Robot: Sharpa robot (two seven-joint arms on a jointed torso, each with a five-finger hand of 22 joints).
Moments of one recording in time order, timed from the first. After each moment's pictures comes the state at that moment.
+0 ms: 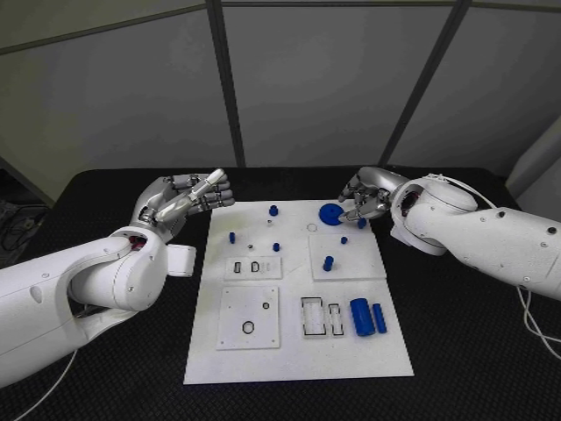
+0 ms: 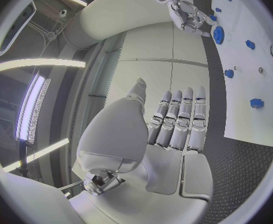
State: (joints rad) left arm 1.14 -0.94 0.08 1.66 -0.02 -0.45 0.46; left_hand 1.36 -0.02 -0.01 0.14 0.14 0.95 0.23 0.07 0.07 0.97 0.19 0.07 0.06 0.97 0.16 0.10 0.07 0.19 0.78 0.27 0.30 0.12; right arm 1.21 -0.75 0.13 1.33 -1.43 -0.20 -0.27; right_hand 1.45 -0.16 0.05 0.19 0.26 0.95 0.14 0.10 0.07 1.21 0.05 0.86 0.77 1.47 -0.03 1.46 1.30 0.08 1.38 0.09 1.40 1.22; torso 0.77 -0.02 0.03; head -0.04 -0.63
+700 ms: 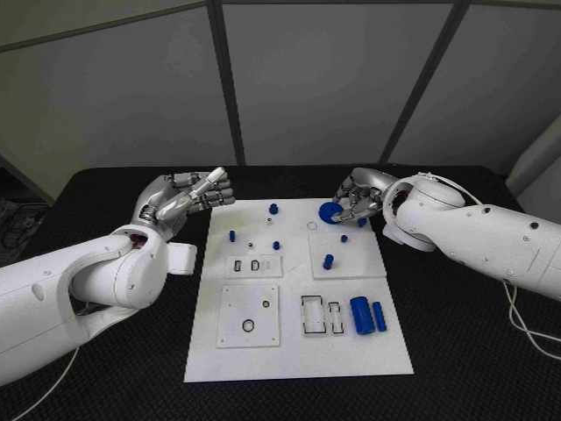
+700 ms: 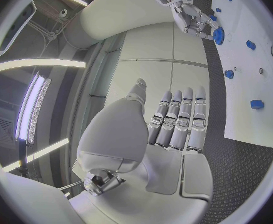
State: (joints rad) left arm 1.14 -0.93 0.08 1.65 -0.02 -0.45 0.46; left_hand 1.36 -0.02 -0.01 0.14 0.14 0.95 0.23 0.07 0.07 0.97 0.19 0.07 0.06 0.97 0.16 0.10 0.07 0.19 0.78 0.27 0.30 0.12; right arm 1.21 -0.70 0.13 1.28 -1.41 -0.17 -0.28; right_hand 1.45 -0.16 0.03 0.24 0.27 0.95 0.15 0.11 0.07 1.25 0.06 1.02 0.94 1.47 -0.02 1.48 1.31 0.08 1.39 0.09 1.42 1.26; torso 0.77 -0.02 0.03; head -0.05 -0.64
